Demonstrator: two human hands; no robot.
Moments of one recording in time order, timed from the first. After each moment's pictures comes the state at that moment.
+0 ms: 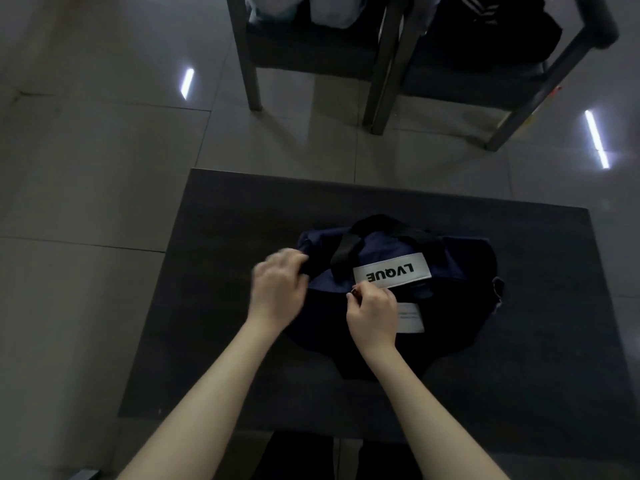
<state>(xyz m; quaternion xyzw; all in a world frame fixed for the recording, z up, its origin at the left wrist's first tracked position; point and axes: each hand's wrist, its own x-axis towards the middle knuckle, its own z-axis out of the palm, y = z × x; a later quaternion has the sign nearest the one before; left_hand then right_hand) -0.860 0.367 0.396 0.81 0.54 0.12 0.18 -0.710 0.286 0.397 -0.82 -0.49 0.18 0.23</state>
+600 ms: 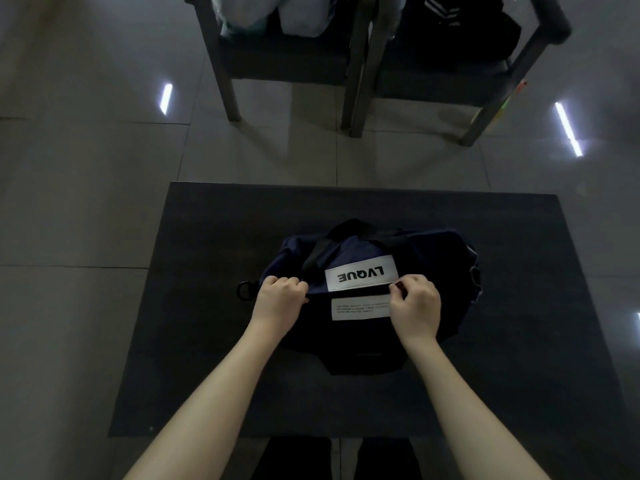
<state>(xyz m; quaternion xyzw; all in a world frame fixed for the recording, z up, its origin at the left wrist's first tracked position) -0.836 0.357 0.375 0.90 0.42 -0.06 0.07 -0.626 0.262 0.400 -0.88 -0.41 0.13 0.22</state>
